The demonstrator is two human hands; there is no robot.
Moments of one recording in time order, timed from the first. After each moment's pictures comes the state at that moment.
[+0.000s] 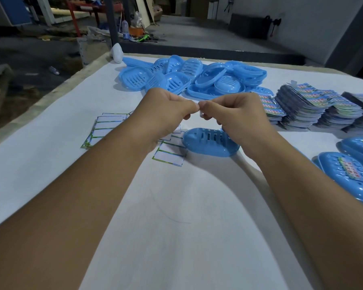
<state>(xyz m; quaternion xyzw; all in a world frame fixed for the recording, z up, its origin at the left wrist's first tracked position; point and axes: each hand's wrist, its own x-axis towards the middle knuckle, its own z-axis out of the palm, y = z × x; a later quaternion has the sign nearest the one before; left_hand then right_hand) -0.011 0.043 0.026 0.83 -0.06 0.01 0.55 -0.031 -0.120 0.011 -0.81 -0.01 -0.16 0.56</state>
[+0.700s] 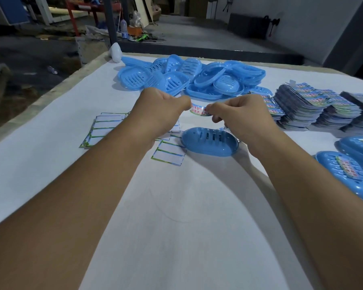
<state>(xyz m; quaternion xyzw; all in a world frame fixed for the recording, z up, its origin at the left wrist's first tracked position) 0.000 0.044 0.020 0.84 0.00 0.05 0.54 -0.027 -0.129 0.015 -0.85 0.09 -0.14 0.51</state>
